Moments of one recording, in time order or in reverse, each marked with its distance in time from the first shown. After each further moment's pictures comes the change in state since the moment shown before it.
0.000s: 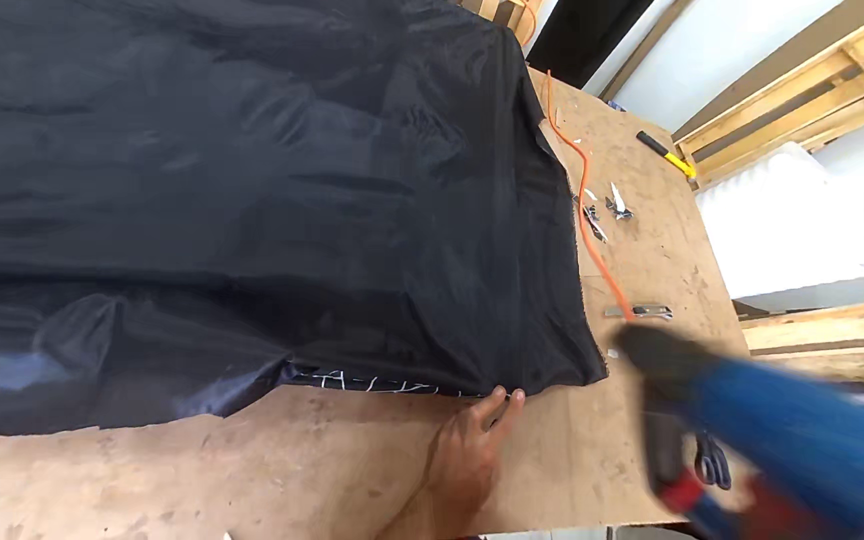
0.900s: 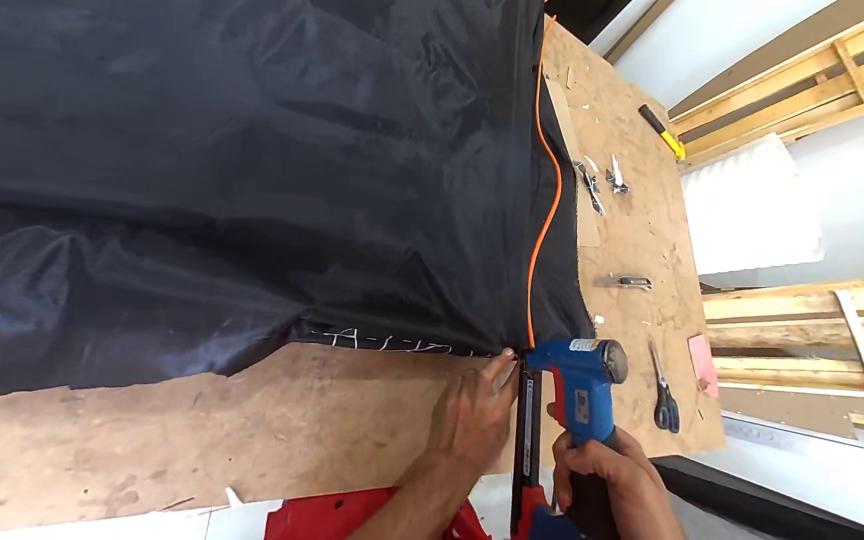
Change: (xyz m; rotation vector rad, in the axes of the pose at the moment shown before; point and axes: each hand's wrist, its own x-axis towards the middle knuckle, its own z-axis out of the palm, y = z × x) left_hand -0.001 0.010 -0.009 0.002 -0.086 -0.075; right_hand -0.002 0.067 0.134 0.447 0.317 0.815
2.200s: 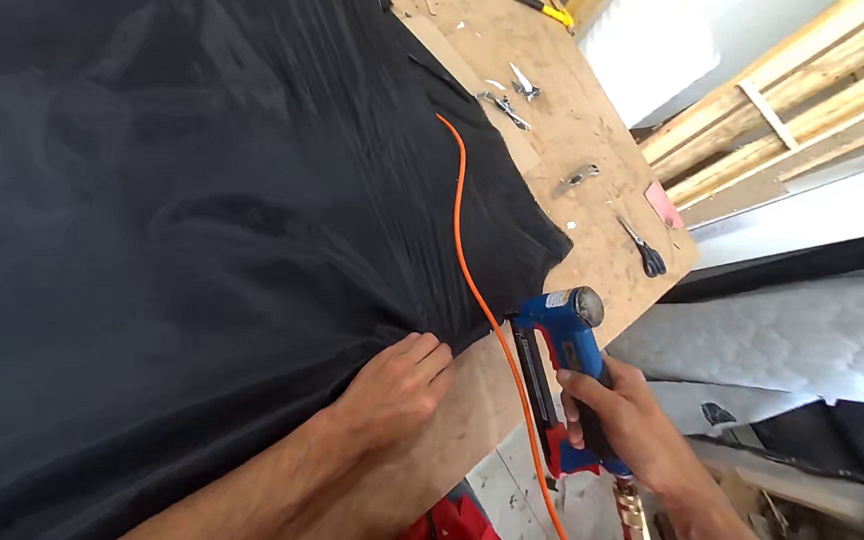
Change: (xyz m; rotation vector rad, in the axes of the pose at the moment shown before) left_hand 0.151 -0.115 -0.208 0.075 -1.163 0.744; right_hand -0.035 0.003 0.079 -0.014 0.251 0.002
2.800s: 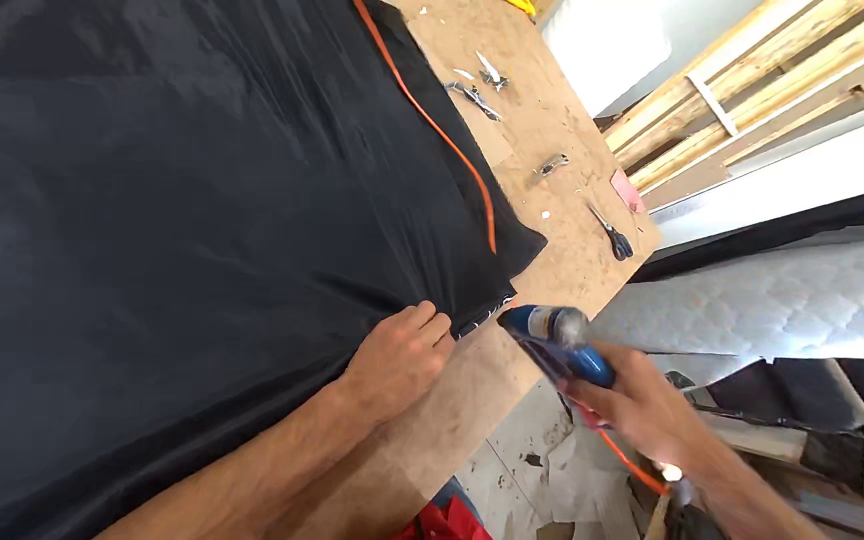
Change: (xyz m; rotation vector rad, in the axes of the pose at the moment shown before) left_hand 0.038 -0.033 0.031 0.232 0.706 0.263; right_hand -0.005 -0.020 -0.030 -0.746 0.010 -0.026
